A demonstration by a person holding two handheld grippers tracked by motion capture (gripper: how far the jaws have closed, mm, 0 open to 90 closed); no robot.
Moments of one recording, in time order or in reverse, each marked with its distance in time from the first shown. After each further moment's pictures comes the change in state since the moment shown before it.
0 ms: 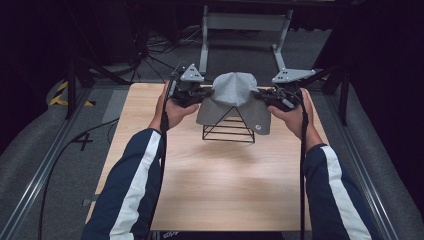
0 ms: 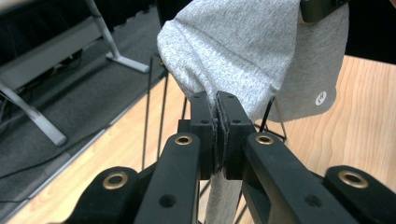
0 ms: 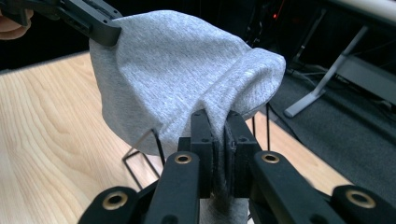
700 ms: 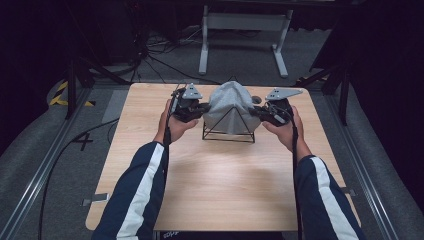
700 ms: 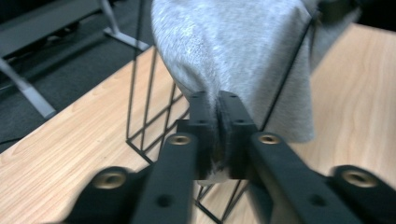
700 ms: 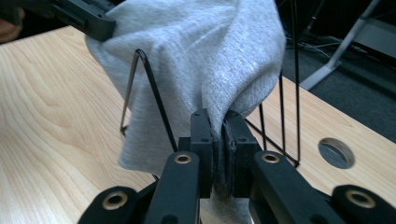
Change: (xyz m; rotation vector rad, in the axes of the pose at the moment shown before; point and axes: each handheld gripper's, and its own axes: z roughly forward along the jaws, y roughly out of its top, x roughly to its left) left arm -0.001 -0.060 0.031 -0.030 0.008 -0.128; right arm 0.005 -0.057 0.036 0.050 0.021 0.080
